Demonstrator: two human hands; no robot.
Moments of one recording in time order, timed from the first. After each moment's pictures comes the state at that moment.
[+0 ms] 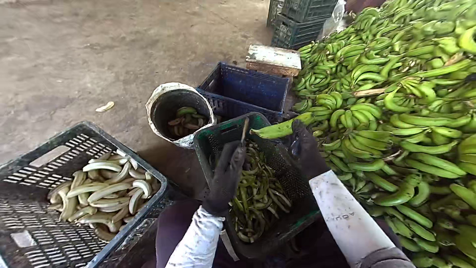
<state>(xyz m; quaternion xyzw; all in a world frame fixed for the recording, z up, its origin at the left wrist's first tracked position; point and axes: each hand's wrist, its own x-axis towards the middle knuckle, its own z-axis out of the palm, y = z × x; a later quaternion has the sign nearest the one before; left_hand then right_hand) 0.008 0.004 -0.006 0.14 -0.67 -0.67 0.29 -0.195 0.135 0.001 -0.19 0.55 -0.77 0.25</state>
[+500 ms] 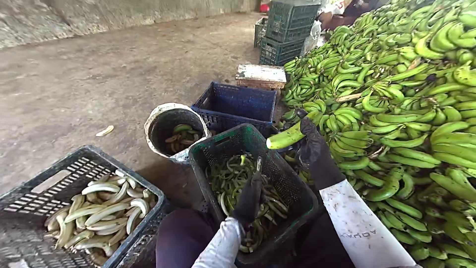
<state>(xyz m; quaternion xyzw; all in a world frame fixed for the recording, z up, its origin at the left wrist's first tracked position) -0.020 0.083 -0.038 0.27 -0.57 -0.77 0.06 -0.181 0.184 0.053 -0.18 0.51 -0.82 0.19</state>
